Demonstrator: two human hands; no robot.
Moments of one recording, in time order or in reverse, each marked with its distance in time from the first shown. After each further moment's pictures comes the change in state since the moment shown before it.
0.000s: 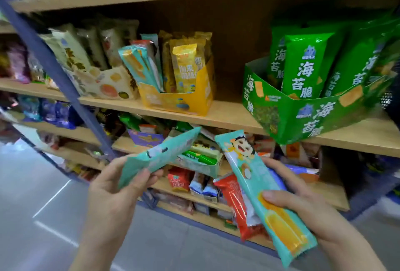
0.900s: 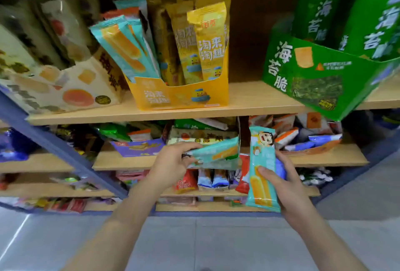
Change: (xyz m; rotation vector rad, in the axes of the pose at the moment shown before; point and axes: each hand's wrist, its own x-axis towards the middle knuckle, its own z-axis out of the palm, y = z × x) left_hand 0.181 -0.170 -0.024 0.828 -0.853 0.143; right_hand 0.125 0.120 0.076 0.243 0.786 -0.002
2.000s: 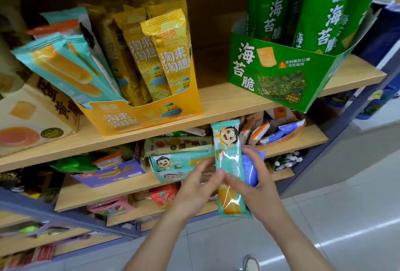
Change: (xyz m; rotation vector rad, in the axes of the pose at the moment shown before) left_hand -0.005 0.063 0.043 -0.829 -0.394 -0.299; right_hand -0.018 0.008 0.036 -0.270 0.070 -0.332
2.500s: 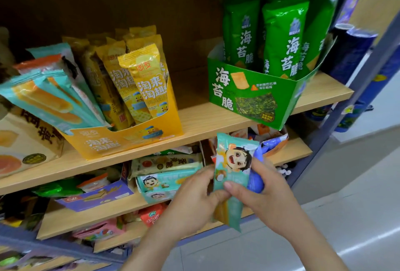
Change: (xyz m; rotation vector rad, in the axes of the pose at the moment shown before) left_hand -0.008 0.060 0.025 0.463 -0.076 0.338; right_hand -0.002 -0.069 -0.046 -0.240 -0.085 -0.177
